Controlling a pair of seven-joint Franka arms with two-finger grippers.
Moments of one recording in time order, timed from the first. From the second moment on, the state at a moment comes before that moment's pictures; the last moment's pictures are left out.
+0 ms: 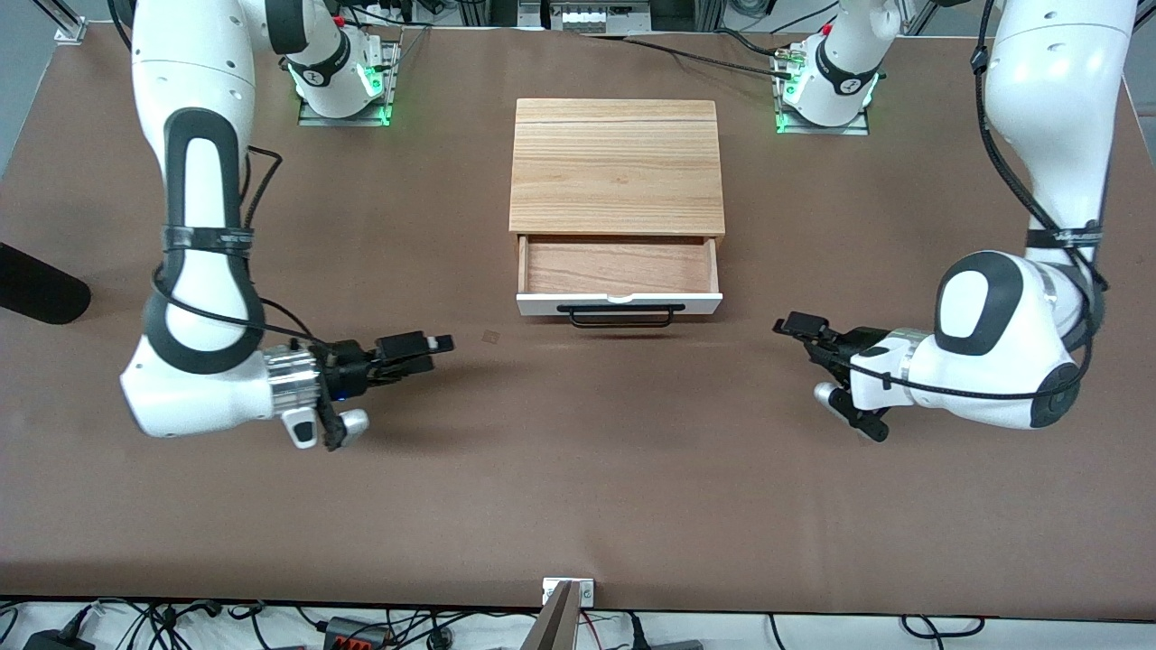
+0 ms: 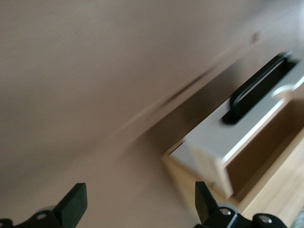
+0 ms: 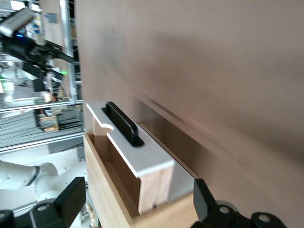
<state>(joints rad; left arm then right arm) 0.04 0.66 -0.19 -1.28 -0.27 1.53 0.42 0.43 0.84 -0.50 -1.15 1.24 1.40 -0.40</state>
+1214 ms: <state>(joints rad) 0.03 0.02 -0.12 -1.54 0.07 1.55 -0.05 0.21 0.42 -0.18 -1.15 0.16 1.45 0.00</state>
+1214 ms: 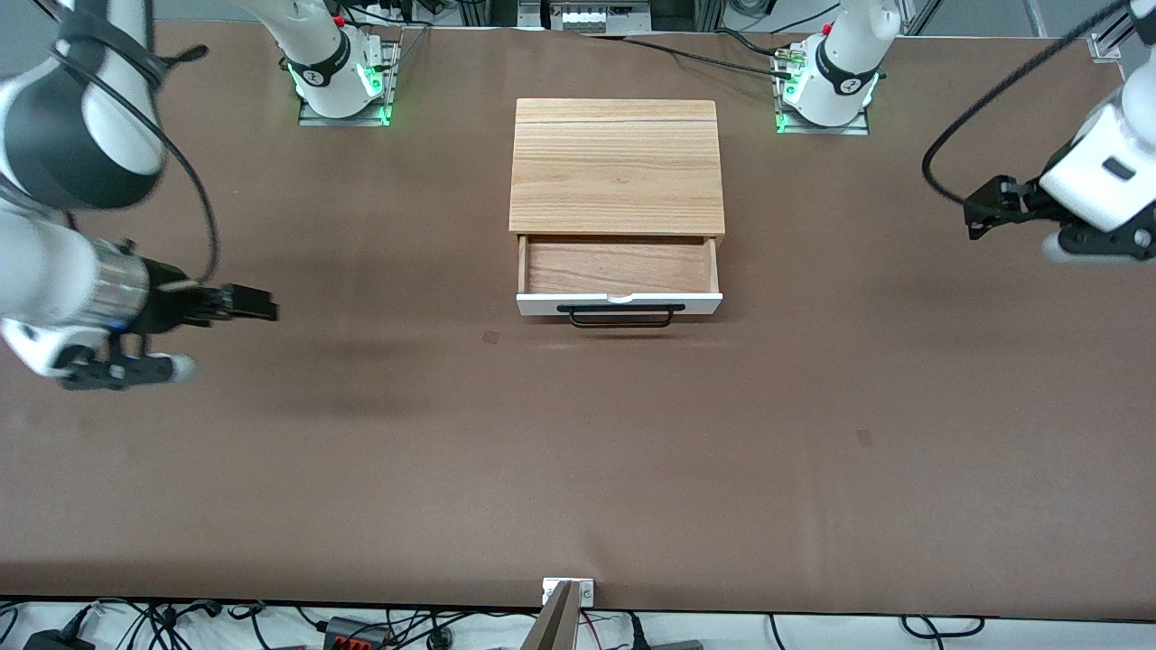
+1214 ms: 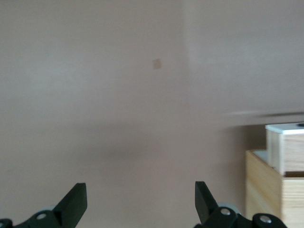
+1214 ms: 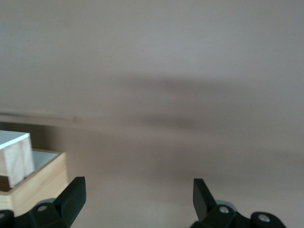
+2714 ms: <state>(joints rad) 0.03 -0.07 -0.07 -1.73 -0.02 1.63 -0.01 -0.01 -0.02 -0.04 -1.68 0.01 1.66 0.00</state>
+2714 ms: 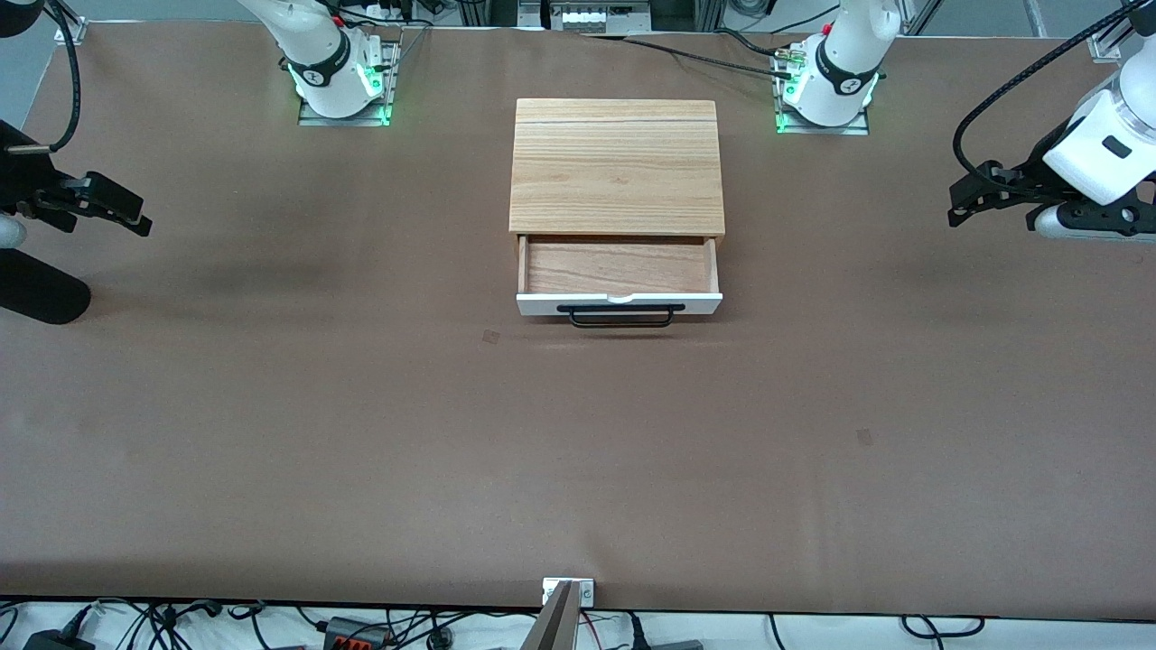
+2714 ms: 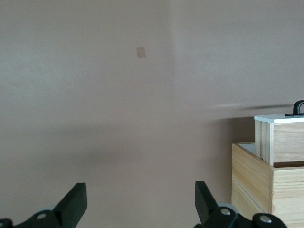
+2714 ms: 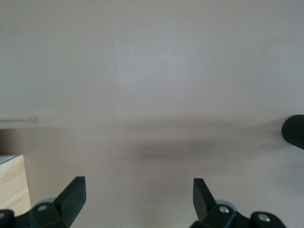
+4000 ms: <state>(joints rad) 0.03 -0.03 -0.07 -1.67 -0.02 1.57 -0.01 -0.01 -0.02 -0.03 -1.68 0.01 1.65 -0.05</state>
